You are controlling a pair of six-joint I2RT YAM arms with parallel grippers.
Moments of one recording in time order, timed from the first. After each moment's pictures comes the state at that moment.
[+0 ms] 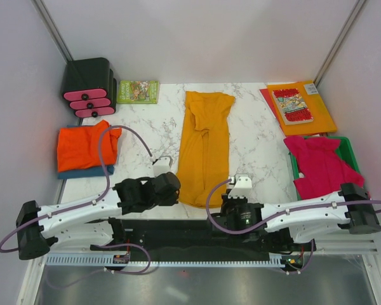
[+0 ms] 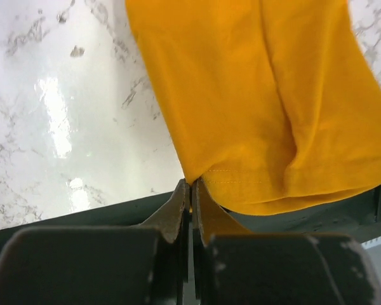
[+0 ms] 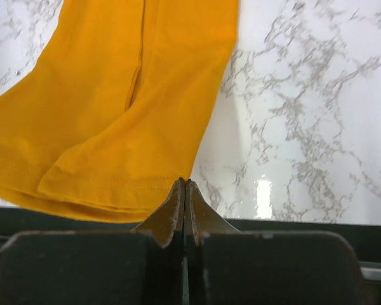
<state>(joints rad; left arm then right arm) -1.14 0.98 0.72 -0.71 -0.38 -1.03 1.61 1.27 0.86 -1.01 0.98 1.59</state>
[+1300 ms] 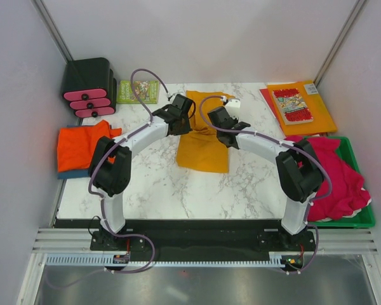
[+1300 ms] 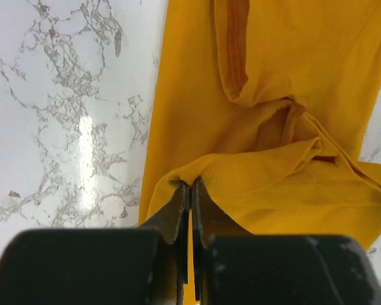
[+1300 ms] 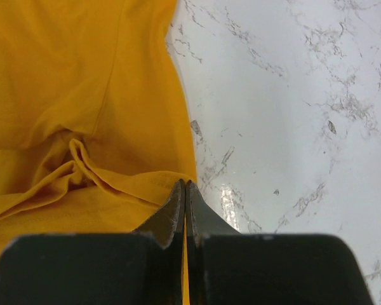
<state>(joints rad) -0.56 1.93 1.54 -0.50 -0.25 -0.61 0.60 1.85 1.32 -0.30 0.62 0.56</state>
